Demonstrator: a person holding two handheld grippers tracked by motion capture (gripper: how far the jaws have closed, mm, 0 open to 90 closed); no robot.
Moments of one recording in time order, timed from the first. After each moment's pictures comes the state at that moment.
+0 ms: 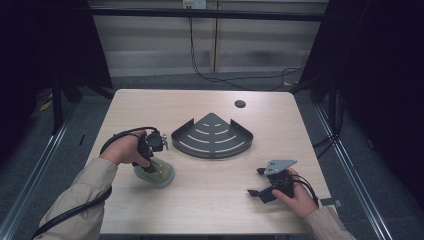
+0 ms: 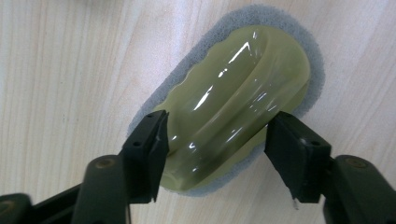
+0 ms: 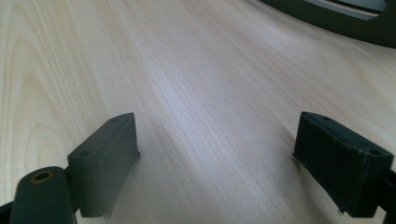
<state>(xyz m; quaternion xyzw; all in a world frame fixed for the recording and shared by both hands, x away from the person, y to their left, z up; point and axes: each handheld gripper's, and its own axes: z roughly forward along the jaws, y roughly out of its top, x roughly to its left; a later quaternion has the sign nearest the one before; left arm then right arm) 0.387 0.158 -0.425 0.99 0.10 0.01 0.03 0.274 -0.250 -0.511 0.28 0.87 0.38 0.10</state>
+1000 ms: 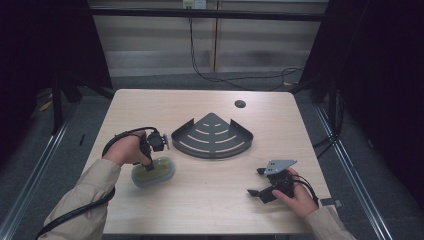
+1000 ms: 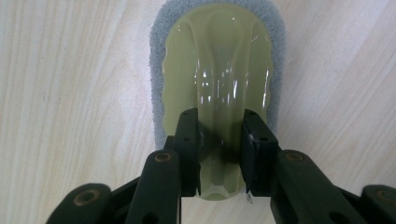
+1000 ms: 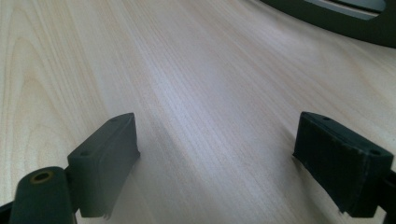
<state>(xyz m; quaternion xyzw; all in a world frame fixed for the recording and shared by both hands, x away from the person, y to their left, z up) 0.387 0.154 -0.424 0.99 0.16 -0.03 0.00 0.274 -0.250 -0.511 0.28 0.87 0.38 0.10</state>
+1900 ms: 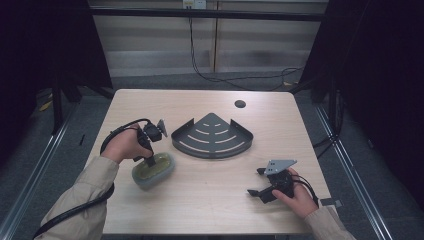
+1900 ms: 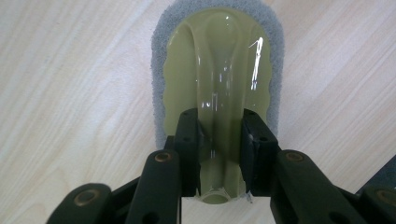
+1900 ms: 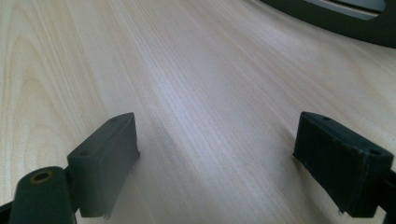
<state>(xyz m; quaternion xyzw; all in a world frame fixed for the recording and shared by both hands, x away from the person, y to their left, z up) 0.398 0.160 -0.403 0.96 0.27 -0.05 0.03 0.274 -0.250 -0.511 0.28 0.87 0.38 0.10</state>
